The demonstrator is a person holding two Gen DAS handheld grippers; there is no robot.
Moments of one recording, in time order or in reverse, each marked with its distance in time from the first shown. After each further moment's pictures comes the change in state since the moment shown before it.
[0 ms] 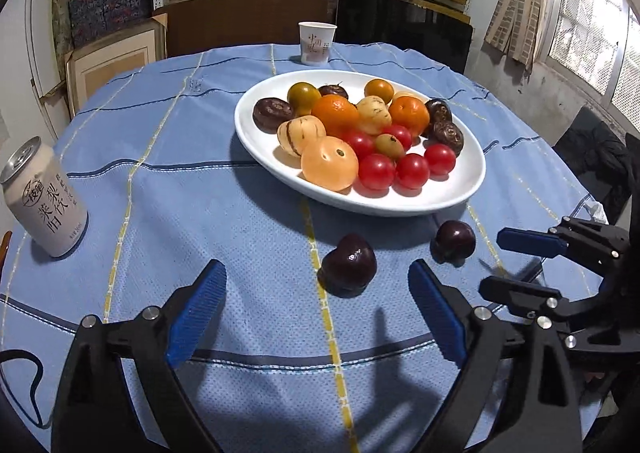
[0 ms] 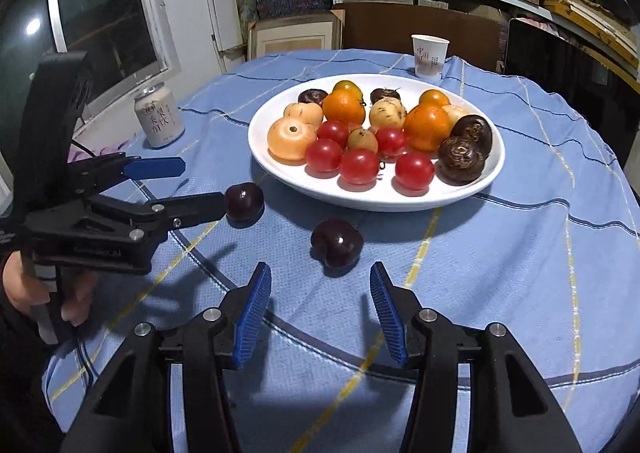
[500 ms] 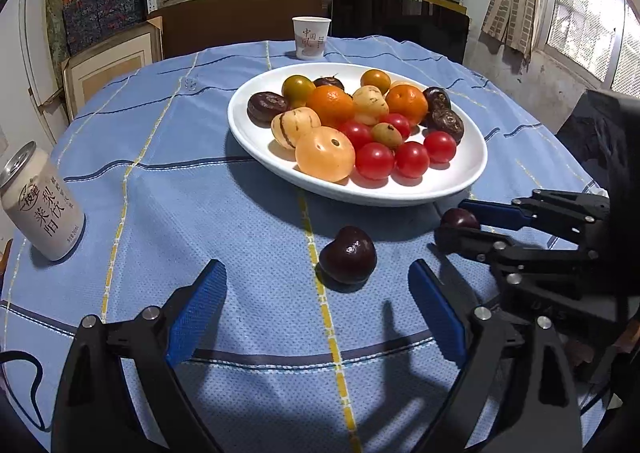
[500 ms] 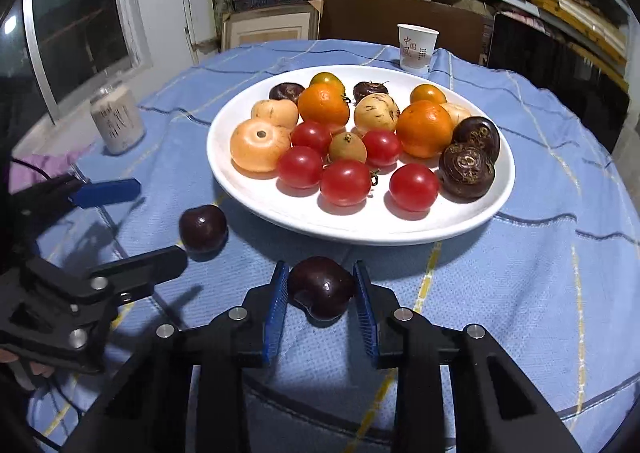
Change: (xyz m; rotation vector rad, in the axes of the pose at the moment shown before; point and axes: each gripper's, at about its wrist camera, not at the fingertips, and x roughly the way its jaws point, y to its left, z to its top) left arm 0.007 -0.005 -0.001 0.030 0.013 0.023; right arm 0.033 -0.004 0.019 0.033 0.023 -0.079
